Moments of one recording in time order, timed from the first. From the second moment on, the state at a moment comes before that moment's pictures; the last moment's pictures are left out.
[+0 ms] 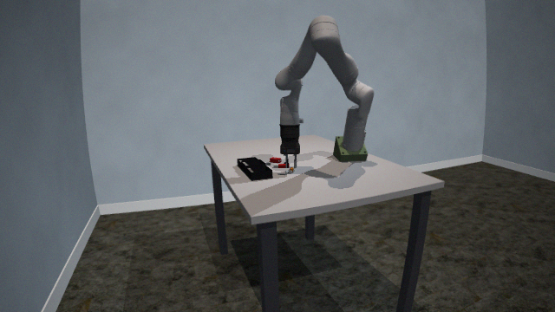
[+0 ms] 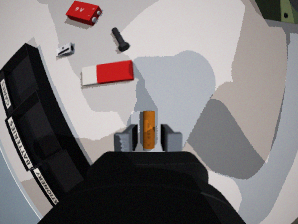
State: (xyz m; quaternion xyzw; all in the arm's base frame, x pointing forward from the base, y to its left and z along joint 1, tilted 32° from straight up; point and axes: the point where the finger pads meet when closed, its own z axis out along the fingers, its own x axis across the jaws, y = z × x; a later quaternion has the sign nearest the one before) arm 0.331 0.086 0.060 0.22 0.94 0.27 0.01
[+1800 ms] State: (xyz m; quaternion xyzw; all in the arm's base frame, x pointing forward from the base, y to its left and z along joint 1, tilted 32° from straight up) arm 0.334 0.093 0.046 0.22 0.94 0.27 0.00
